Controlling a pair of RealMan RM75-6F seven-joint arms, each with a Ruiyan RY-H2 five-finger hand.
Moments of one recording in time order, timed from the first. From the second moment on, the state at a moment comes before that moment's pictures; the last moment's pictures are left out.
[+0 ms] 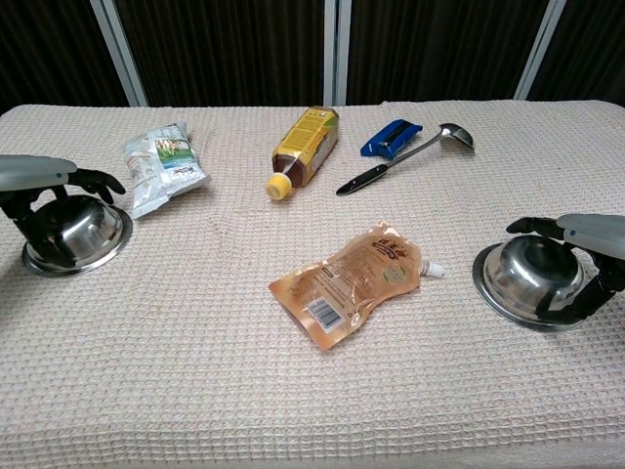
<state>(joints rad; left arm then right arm) -0.67 -1.46 -0.07 -1.16 1.26 0.66 -0.06 0.54 -1.42 0.05 -1.66 -0.82 0.95 -0.48</state>
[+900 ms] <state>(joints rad) -0.55 -1.45 -0.16 -1.30 1.36 1.17 -0.16 0.45 -1.44 0.11 -1.61 -1.17 1.20 -0.05</state>
